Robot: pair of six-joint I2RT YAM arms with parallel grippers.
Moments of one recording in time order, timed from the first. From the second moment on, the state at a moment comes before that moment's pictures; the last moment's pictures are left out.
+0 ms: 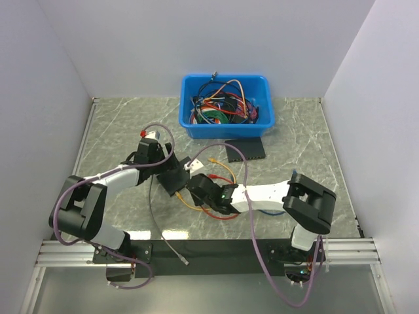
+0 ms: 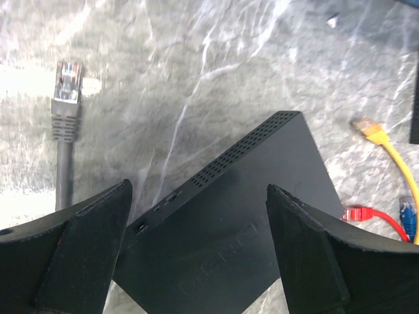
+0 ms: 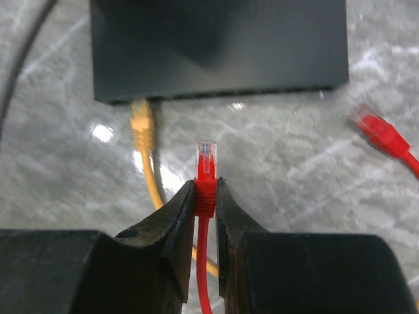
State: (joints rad) left arm -0.33 1.48 0.69 0.03 0.01 -0.57; right arm 1.14 1.68 0.89 0.04 0.36 0.44
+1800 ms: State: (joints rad) left arm -0.33 1.59 0.57 0.47 0.16 -0.61; right arm 1.10 1.88 1.07 -0.03 0.33 0.41
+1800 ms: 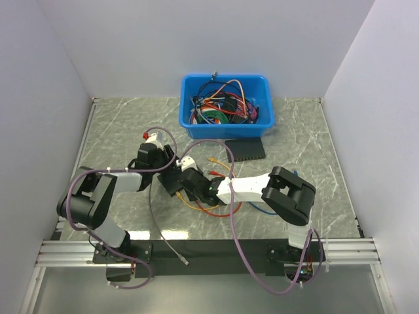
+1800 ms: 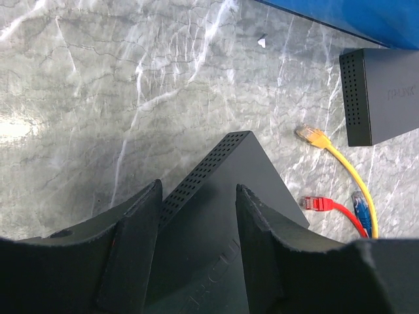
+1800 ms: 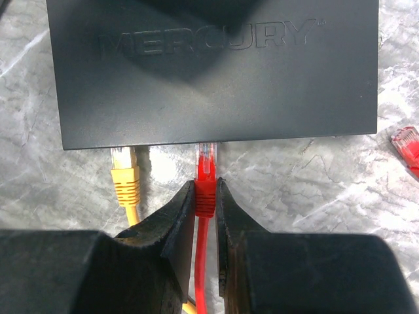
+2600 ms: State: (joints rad) left arm -0.32 1.60 0.55 0.53 0.16 -0.61; right arm 1.10 1.89 1.12 -0.10 0.34 0.41
